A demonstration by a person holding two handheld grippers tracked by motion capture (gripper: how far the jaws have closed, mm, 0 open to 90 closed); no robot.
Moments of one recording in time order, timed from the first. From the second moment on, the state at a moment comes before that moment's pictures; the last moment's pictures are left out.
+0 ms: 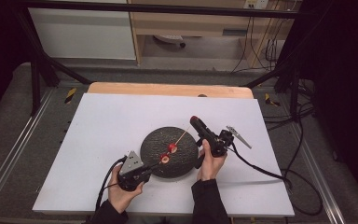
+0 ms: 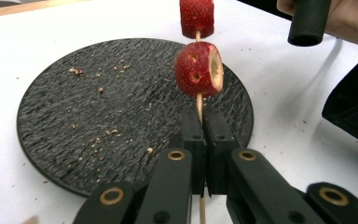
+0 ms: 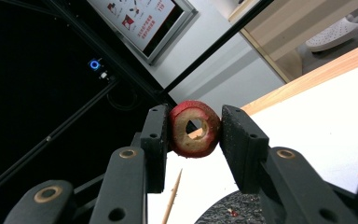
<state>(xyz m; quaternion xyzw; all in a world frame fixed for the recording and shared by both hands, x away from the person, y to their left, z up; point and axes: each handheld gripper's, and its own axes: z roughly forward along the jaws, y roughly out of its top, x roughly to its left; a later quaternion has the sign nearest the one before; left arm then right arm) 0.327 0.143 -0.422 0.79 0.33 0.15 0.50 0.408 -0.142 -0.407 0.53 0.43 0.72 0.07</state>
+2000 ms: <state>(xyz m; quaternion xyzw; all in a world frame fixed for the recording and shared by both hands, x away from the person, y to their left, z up) 0.343 0.099 -0.418 0.75 0.37 0.16 0.52 0.395 -0.130 -0.421 0.53 0.42 0.73 0.05</state>
